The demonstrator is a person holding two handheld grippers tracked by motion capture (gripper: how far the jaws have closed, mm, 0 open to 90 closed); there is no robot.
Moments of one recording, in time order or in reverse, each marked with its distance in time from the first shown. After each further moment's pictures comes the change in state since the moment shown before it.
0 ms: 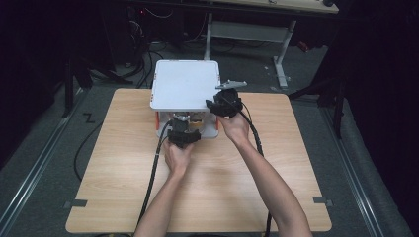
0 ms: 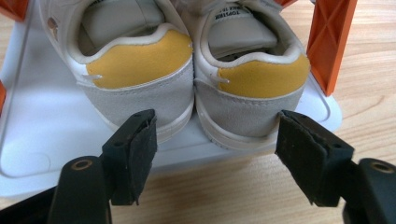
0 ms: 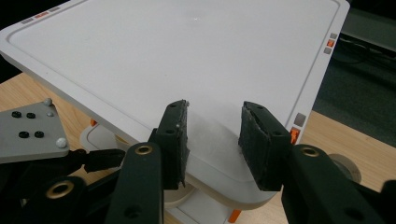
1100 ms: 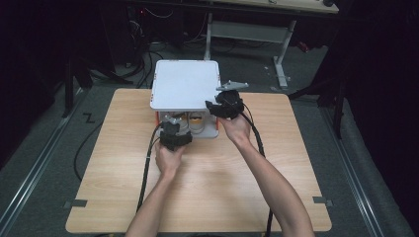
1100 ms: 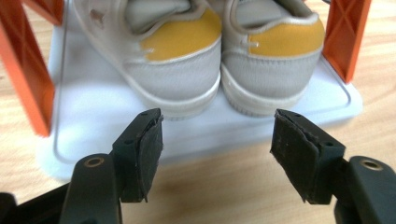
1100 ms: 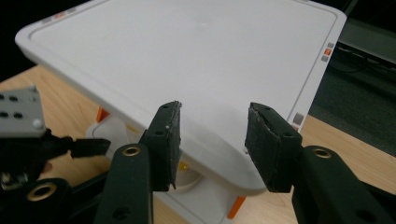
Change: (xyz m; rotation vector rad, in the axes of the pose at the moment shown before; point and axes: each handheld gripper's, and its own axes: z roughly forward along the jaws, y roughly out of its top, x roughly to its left) left arm 0.028 -0.011 -0.021 0.000 -0.009 0.059; right arm 0.005 -0.001 -0.013 -0.010 0.001 -0.039
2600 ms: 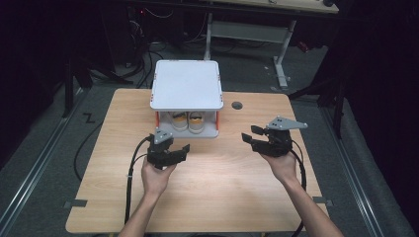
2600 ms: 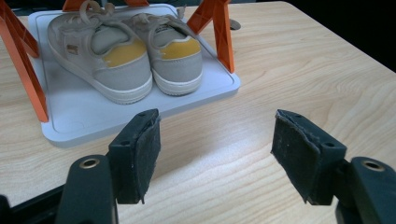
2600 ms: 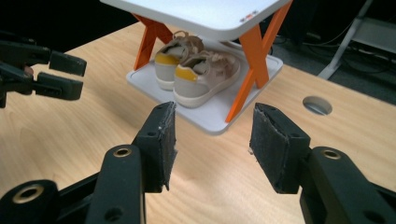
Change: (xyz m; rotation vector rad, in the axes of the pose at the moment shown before) left arm -0.006 -0.025 -0.101 -0.132 -0.226 0.089; right arm -0.033 -0.105 -0.122 -0.085 0.114 0.029
